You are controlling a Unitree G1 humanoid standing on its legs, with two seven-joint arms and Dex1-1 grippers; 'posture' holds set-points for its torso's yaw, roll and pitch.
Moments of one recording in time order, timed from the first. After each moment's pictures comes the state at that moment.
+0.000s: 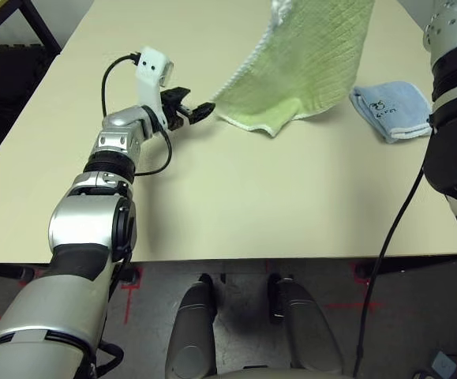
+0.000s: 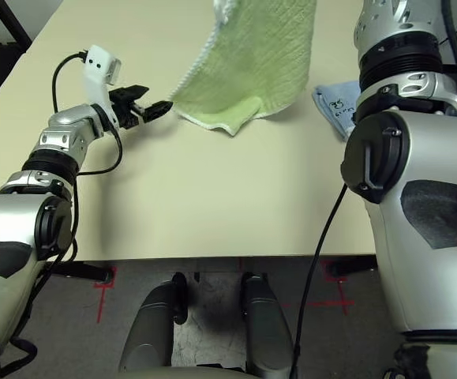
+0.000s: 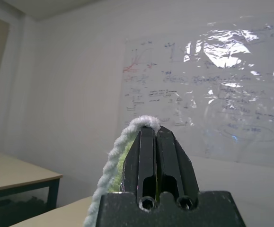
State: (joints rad) left arm -1.20 0.39 0.11 1.19 -0.12 0.05 -0.96; right arm -1.65 -0.41 -0.34 1.15 0.30 -0.34 0.68
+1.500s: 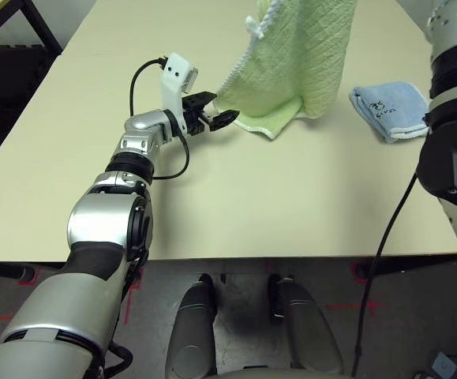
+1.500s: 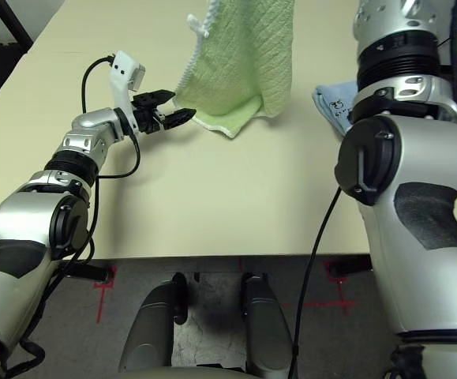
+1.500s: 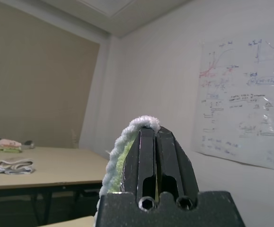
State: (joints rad) left arm -1.24 0.36 0.10 1.27 -0.04 -0.09 -0.90; right arm -1.63 -0.44 -0.36 1.04 0.45 -0.11 1.02
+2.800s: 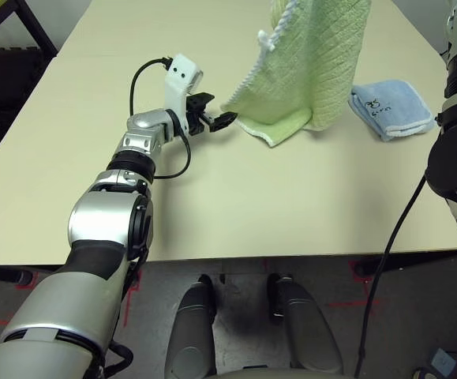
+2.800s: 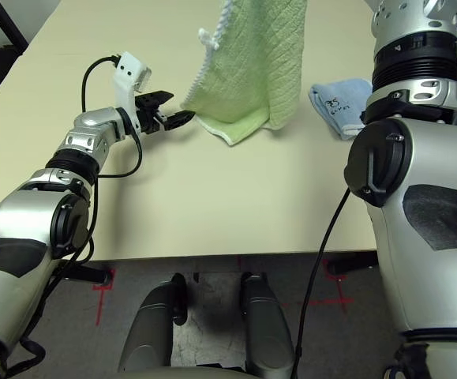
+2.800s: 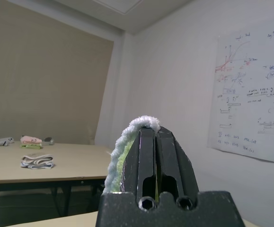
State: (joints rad) left arm -1.25 0.32 0.11 1.29 0.00 -0.11 -0.89; right arm -1.60 -0.46 -0.36 0.98 0.48 0.00 1.09
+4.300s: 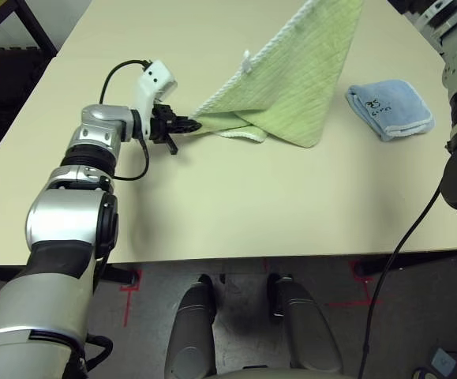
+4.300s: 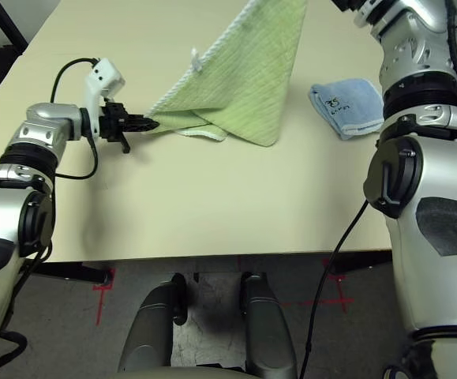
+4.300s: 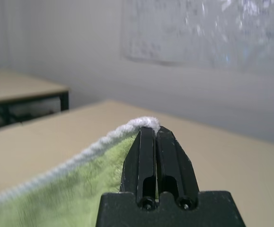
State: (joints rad) left arm -1.30 0.61 -0.04 1.23 0.10 0.06 -1.27; right arm -1.42 -0.58 -0.26 1.19 0.22 -0.13 0.85
